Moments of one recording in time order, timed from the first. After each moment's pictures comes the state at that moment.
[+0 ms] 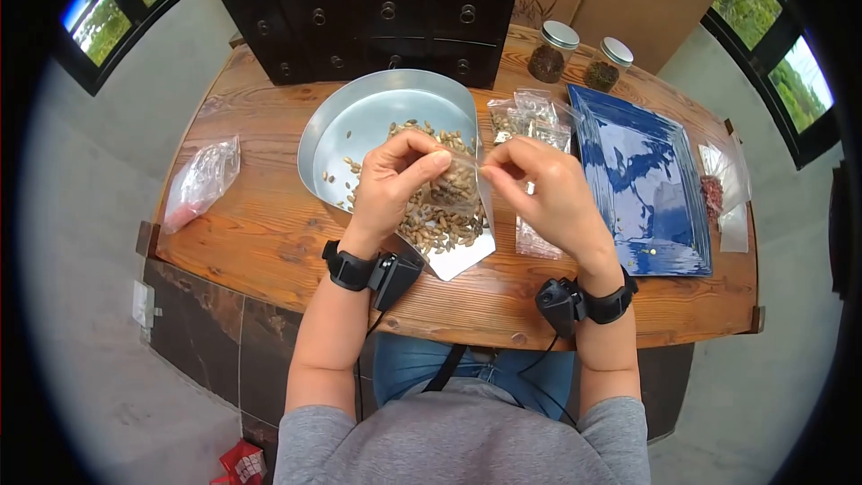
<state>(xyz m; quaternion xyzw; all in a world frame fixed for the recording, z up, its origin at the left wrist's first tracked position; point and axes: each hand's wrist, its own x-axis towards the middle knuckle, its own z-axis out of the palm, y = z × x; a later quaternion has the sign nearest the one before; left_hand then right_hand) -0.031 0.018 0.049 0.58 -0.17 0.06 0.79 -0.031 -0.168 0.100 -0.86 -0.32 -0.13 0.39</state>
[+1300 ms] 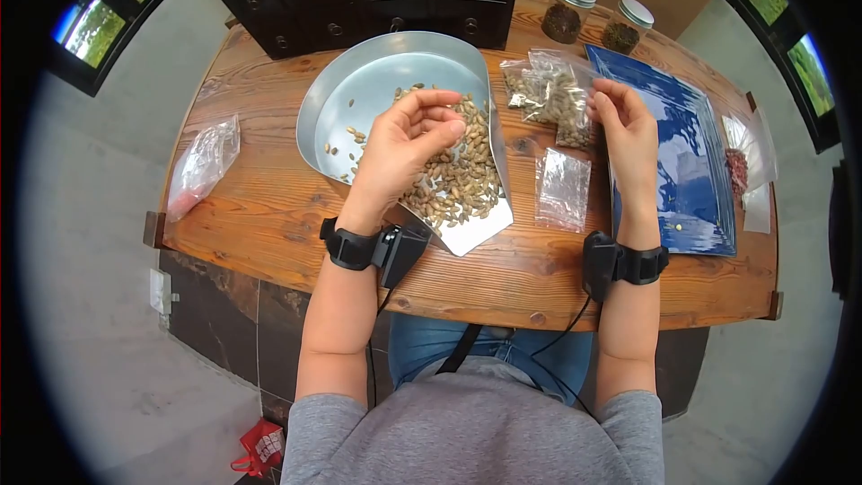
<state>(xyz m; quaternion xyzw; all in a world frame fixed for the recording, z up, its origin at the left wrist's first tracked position) -0.024 0.019 0.045 0.66 -0.09 -0.03 0.75 0.013 -0.233 0.042 -0.78 -0.04 -0.16 0.60</state>
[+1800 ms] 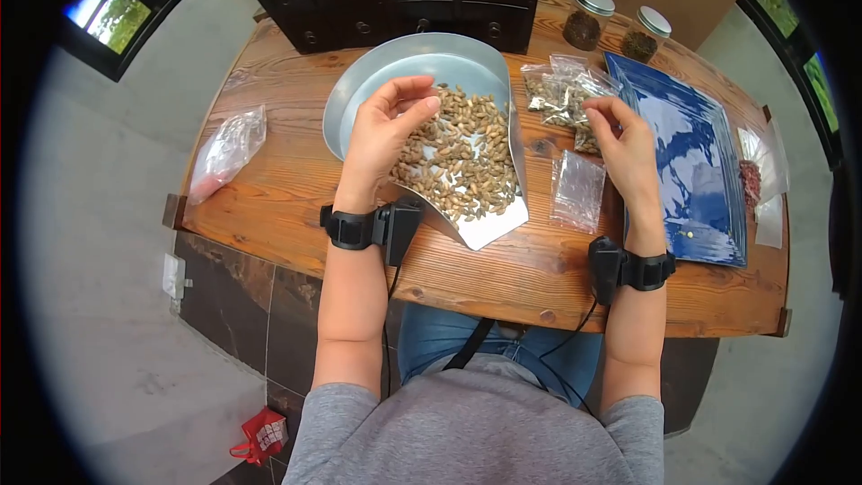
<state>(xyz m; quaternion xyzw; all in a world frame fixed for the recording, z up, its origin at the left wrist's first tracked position) -0.018 0.048 0.047 0.70 -0.03 0.07 0.72 0.001 -0.221 0.048 -0.86 -0.09 -0.16 0.47</state>
